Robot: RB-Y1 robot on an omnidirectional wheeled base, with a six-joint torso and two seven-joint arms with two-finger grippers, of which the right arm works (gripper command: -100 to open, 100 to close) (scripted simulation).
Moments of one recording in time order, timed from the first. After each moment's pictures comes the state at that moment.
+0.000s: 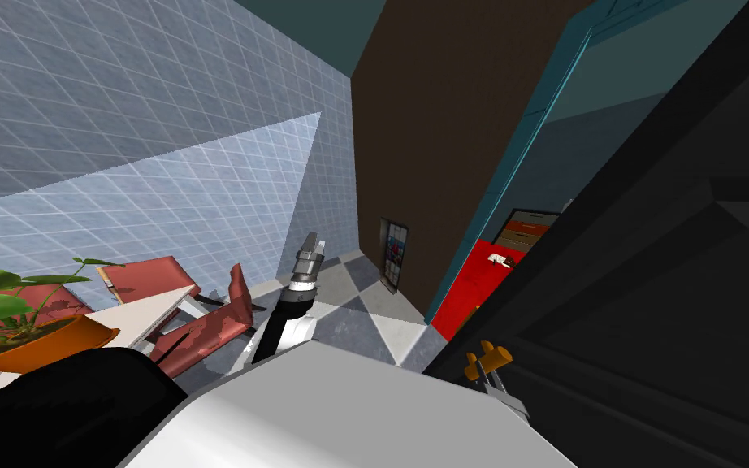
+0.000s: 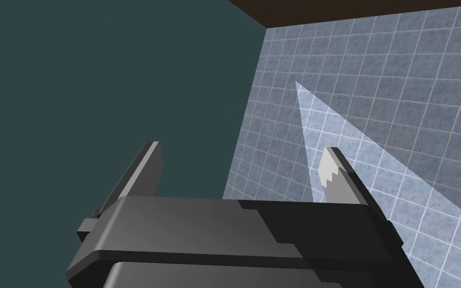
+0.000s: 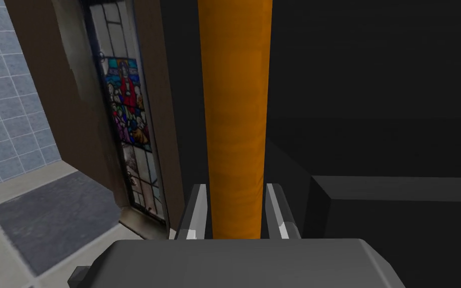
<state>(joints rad) 0.37 -0.60 0.63 -1.02 -0.93 -1.16 -1.45</state>
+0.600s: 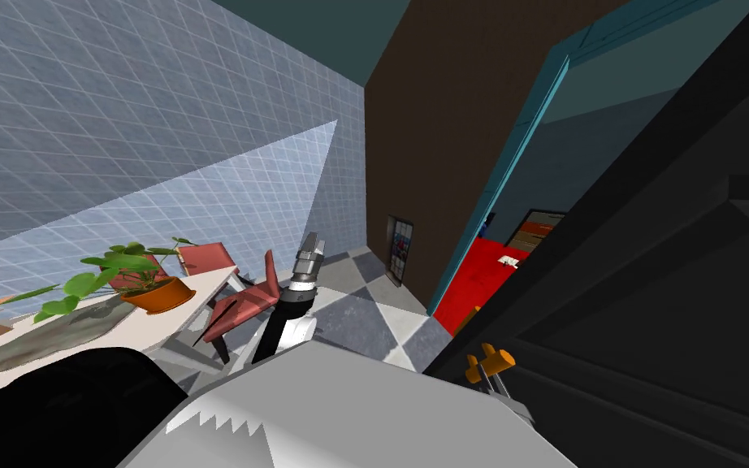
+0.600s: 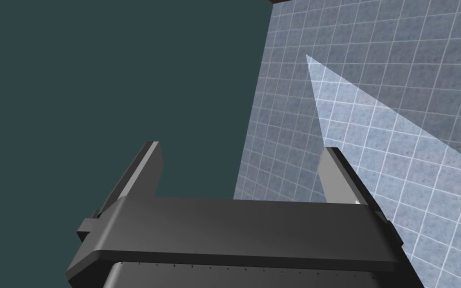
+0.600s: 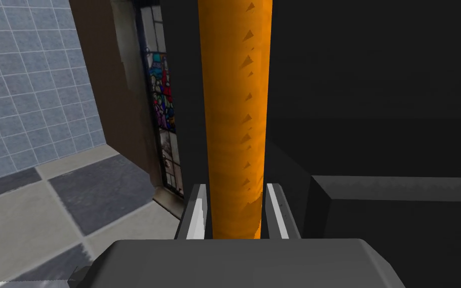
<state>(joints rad) 0.37 -0.64 0.68 -0.98 -0.90 -1.21 -1.50</state>
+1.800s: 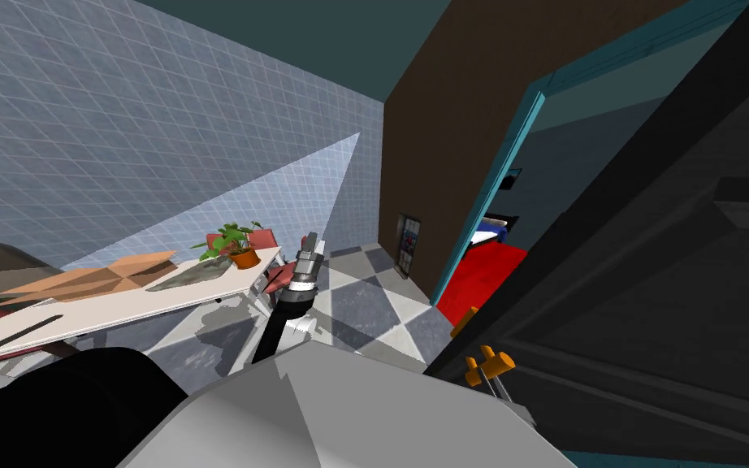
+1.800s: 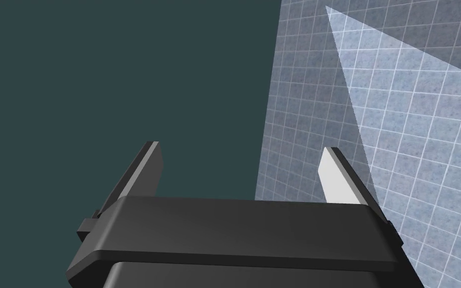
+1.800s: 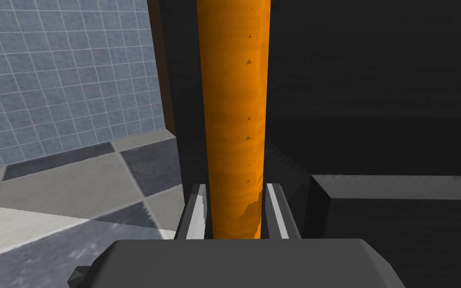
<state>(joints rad) 0.34 -0.67 0.74 -0.90 -0.85 -1.27 -1.59</state>
